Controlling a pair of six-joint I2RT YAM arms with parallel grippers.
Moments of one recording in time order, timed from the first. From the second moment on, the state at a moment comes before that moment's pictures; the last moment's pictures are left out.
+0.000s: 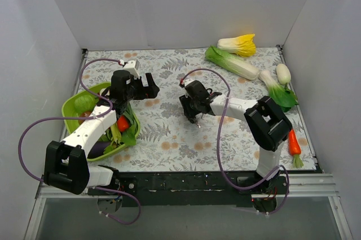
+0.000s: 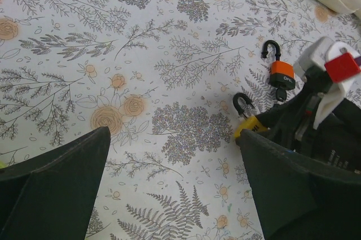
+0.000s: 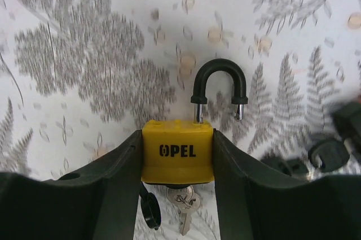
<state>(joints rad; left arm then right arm) -0.29 1.29 0.89 -0.07 0.15 -0.35 0.76 1.82 1.11 -0.20 0.04 0.19</state>
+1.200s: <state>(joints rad) -0.28 1.29 0.89 -0.07 0.14 -0.36 0.60 2.02 1.39 -0.22 0.13 0.36</state>
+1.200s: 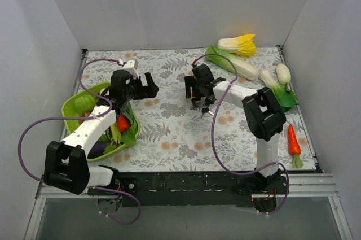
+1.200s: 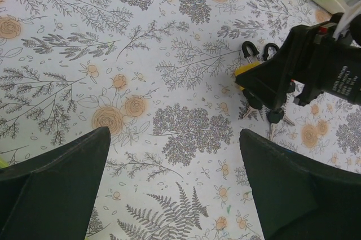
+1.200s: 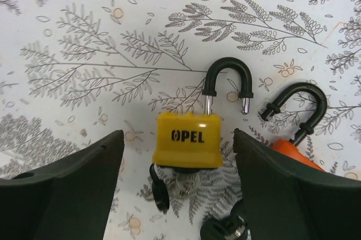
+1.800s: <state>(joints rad) -0.17 1.01 0.75 0.10 0.10 -0.46 0.42 1.43 0.92 0.05 0.02 0.30</state>
